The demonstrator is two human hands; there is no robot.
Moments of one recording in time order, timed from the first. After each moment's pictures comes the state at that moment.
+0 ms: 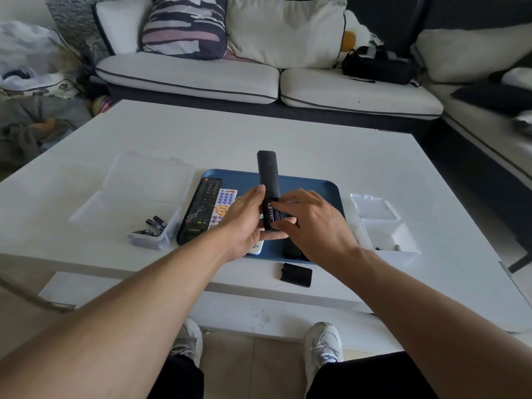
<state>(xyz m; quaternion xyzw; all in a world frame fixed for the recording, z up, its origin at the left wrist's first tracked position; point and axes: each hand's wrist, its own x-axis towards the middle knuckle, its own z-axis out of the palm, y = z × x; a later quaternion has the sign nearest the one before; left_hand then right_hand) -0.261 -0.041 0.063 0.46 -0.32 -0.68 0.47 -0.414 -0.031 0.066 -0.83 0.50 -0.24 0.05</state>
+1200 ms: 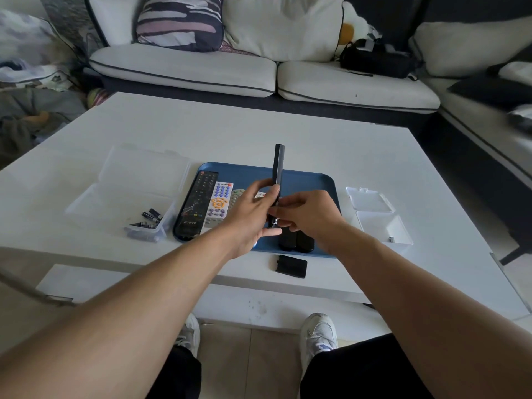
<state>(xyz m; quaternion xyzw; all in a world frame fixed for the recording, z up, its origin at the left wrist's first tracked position) -0.278 -0.031 0.060 0.49 -0.37 -0.63 0.47 -0.411 -0.036 0.081 -0.53 0.62 -0.32 0.49</state>
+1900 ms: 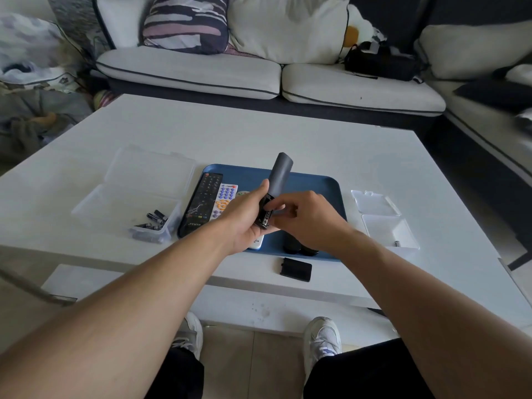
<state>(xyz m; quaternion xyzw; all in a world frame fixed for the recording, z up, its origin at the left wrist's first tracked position) -0.262 -0.039 0.071 0.51 -0.27 -0.68 0.45 -0.408 -0.037 0.083 -0.75 0.56 -0.21 0.29</state>
